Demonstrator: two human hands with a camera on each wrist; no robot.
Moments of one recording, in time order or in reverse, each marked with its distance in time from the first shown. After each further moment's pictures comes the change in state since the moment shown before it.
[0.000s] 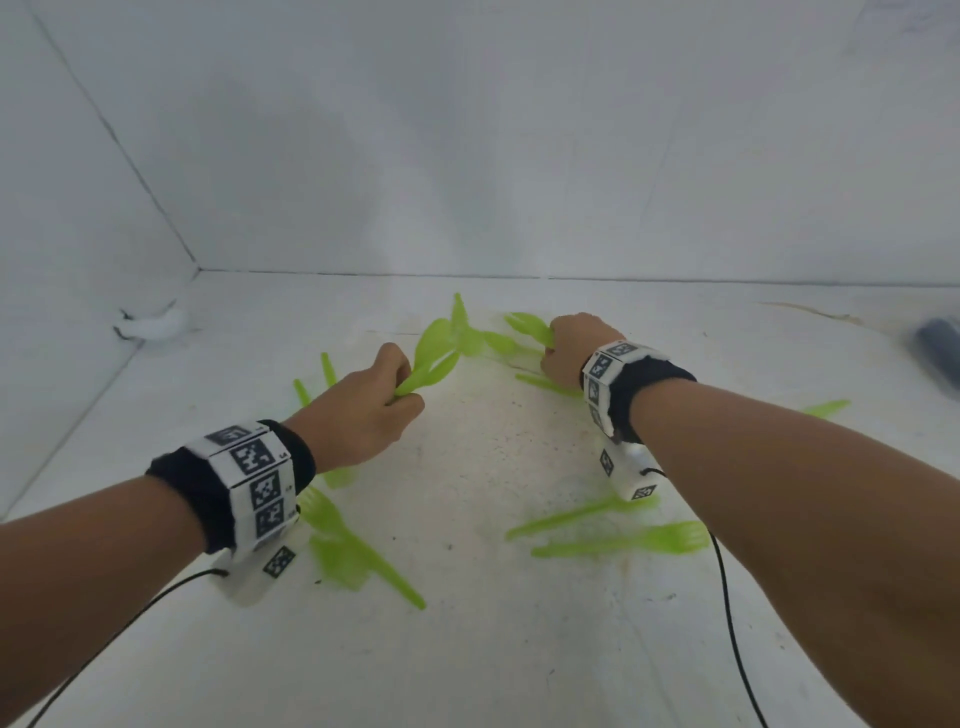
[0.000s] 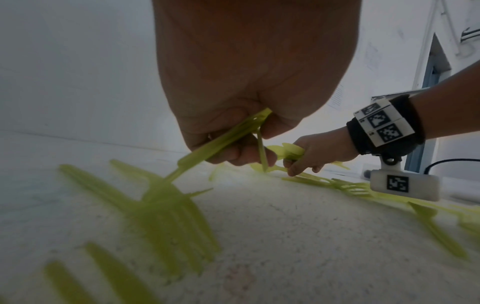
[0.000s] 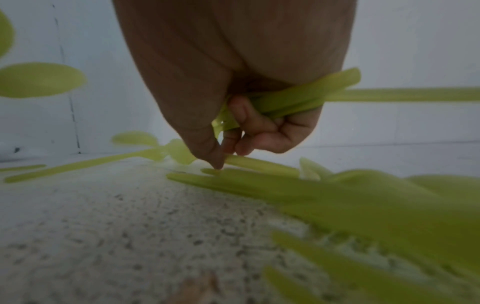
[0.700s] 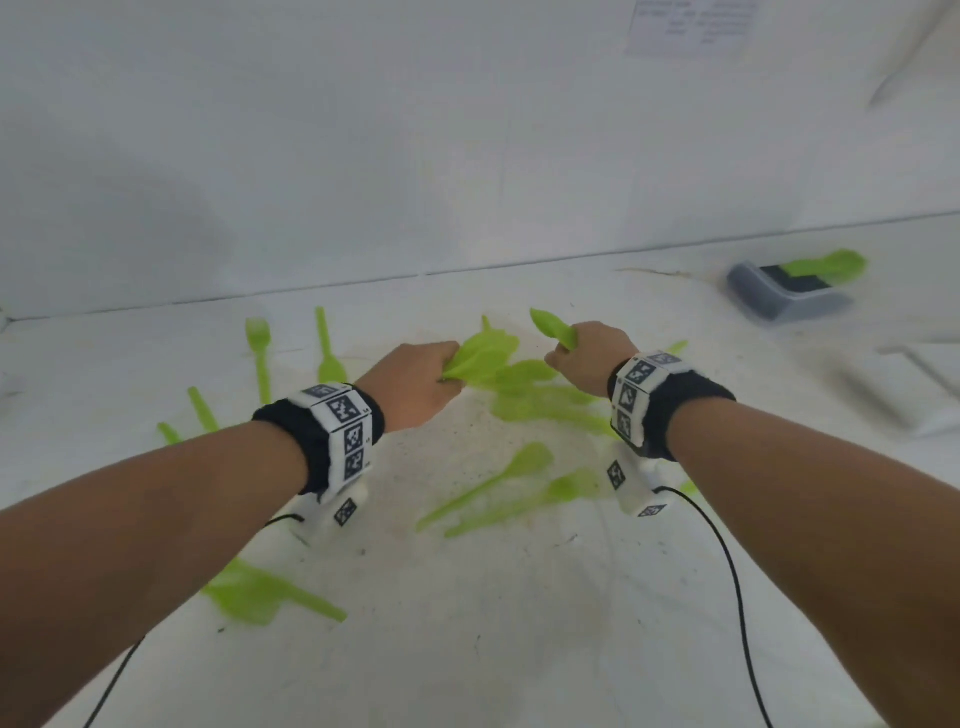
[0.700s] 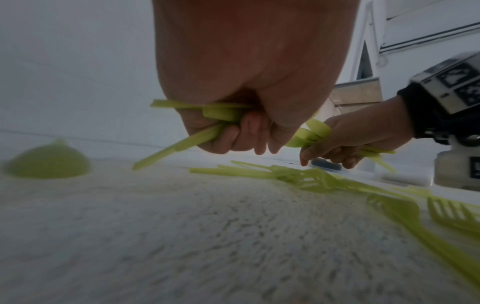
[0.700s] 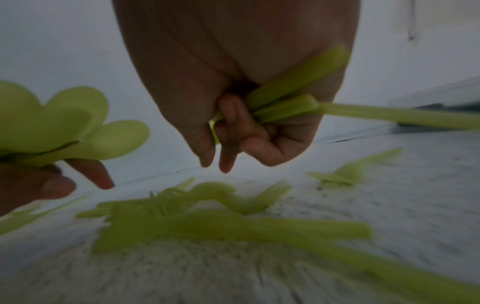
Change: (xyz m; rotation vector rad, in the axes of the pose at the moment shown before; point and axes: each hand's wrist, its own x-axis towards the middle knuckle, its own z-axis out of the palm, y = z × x) left_hand 0.077 0.098 0.068 0.210 -0.095 0.403; right_hand -0.094 0.108 -0.009 0.256 0.078 0.343
